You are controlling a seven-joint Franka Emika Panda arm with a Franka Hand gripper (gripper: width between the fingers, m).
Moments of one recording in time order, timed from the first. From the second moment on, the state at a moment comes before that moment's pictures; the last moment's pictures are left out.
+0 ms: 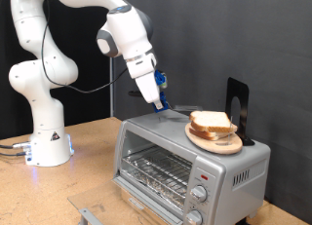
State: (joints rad) arm 0.24 -0.40 0.13 -2.65 0.57 2.61 -0.11
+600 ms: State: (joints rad) arm 0.21 -0.50 0.00 -2.77 0.63 2.64 -0.18
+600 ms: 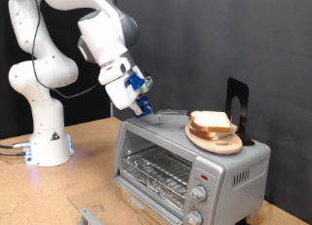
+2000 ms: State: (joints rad) arm 0.12 -0.49 -0.02 -2.69 0.39 2.55 -0.20
